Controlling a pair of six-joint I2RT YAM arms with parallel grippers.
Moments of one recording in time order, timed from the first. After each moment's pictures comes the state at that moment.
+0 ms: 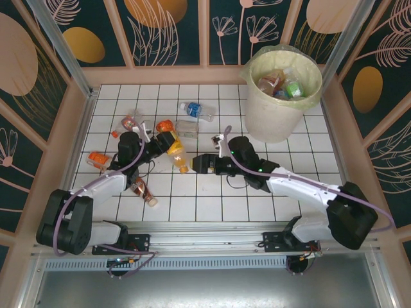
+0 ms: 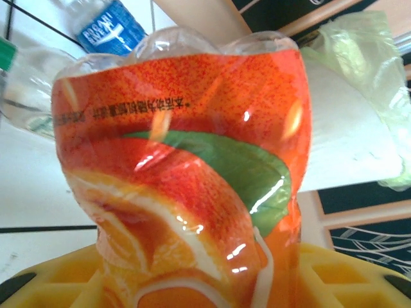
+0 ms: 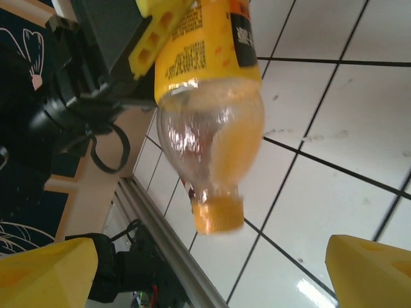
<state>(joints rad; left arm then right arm) -0.29 1.31 0.52 0.50 0.49 -0.96 0.83 1.33 0.76 0.11 -0.41 0.81</state>
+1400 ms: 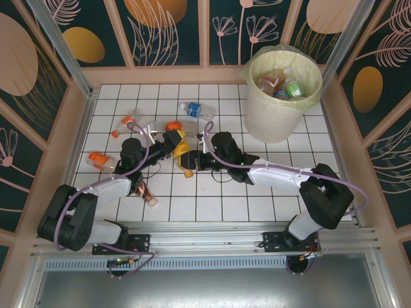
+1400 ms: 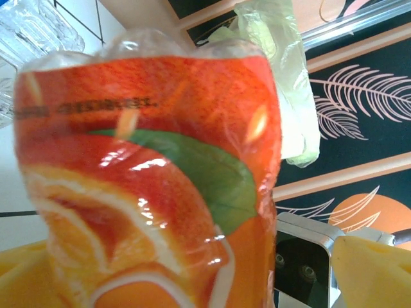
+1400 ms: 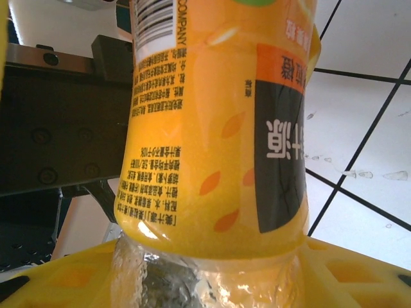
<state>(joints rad) -0.35 1.35 0.46 0.82 0.57 -1.17 0.86 1.52 0.87 0.23 -0.43 0.80</state>
